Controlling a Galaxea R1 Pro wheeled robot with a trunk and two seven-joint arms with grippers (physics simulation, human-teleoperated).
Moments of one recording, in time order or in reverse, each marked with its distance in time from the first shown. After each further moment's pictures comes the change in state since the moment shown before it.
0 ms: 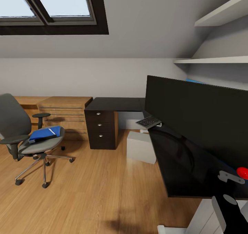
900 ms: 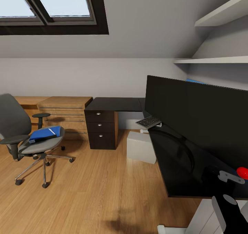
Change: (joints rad) left arm 0.000 0.000 0.001 0.000 0.000 0.002 0.002; right arm 0.000 0.001 -0.001 0.001 0.005 -0.003 -0.002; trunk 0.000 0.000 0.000
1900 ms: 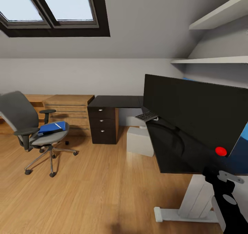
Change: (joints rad) left arm 0.000 0.000 0.000 0.000 0.001 0.000 0.001; right arm 0.000 0.001 0.003 -0.001 0.000 0.001 0.003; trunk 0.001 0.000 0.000
